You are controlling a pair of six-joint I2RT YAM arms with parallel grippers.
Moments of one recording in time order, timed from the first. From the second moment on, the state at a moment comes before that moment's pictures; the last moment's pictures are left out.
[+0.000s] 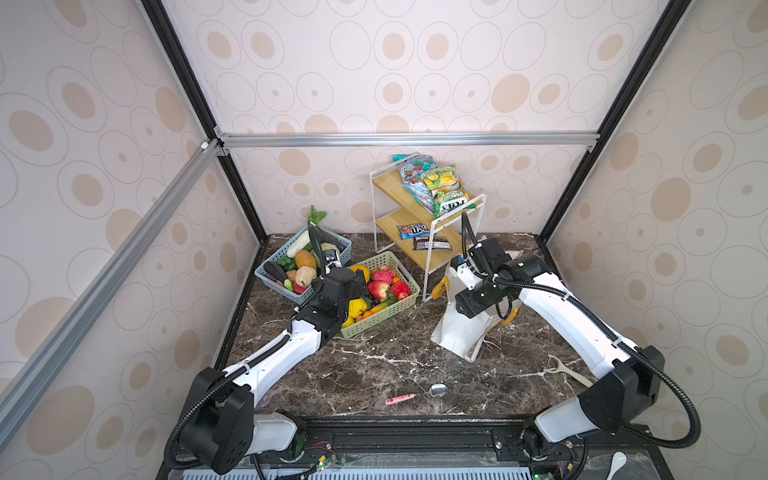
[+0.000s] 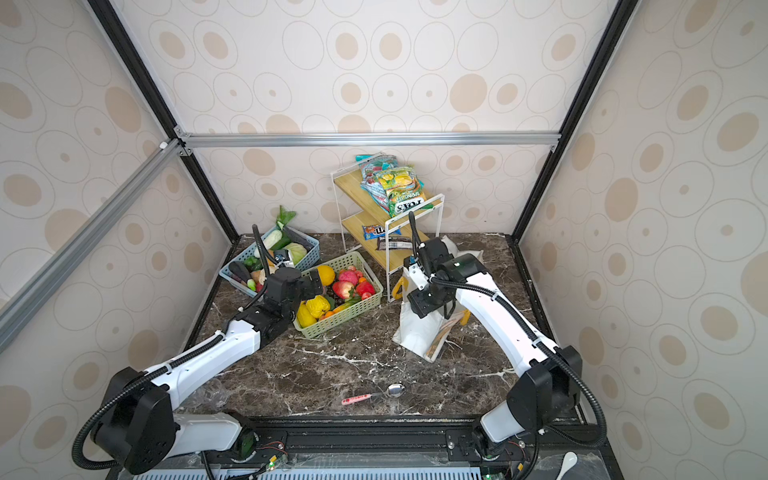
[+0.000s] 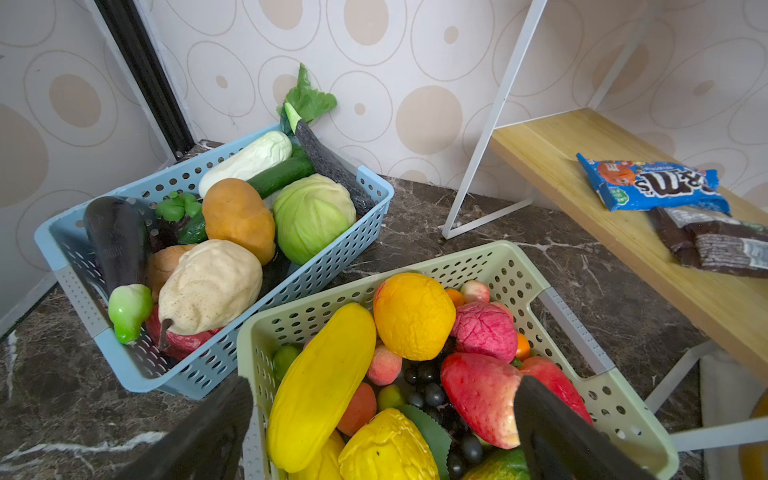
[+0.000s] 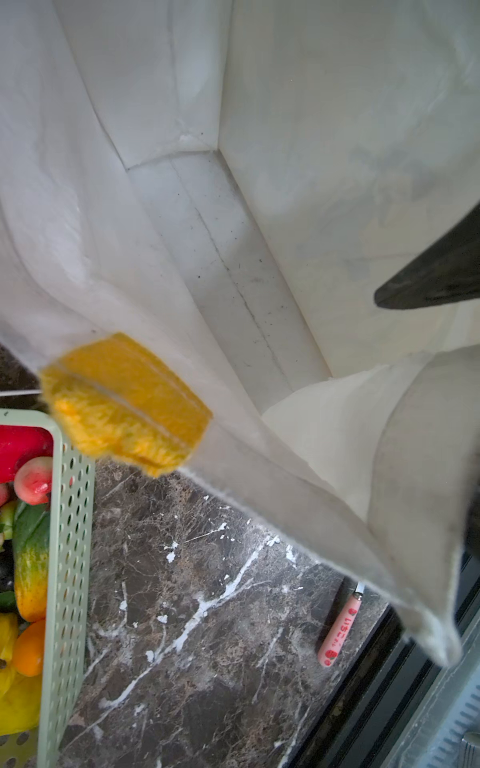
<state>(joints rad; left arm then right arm) -0.48 1.31 0.85 0.00 -0.51 -0.41 0.46 1.52 1.48 -1.15 -0.05 -0.12</state>
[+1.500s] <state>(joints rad) -0.49 1.36 0.88 -0.02 -0.51 -0.40 0.53 1.58 1.58 -1.18 0.03 0.46</state>
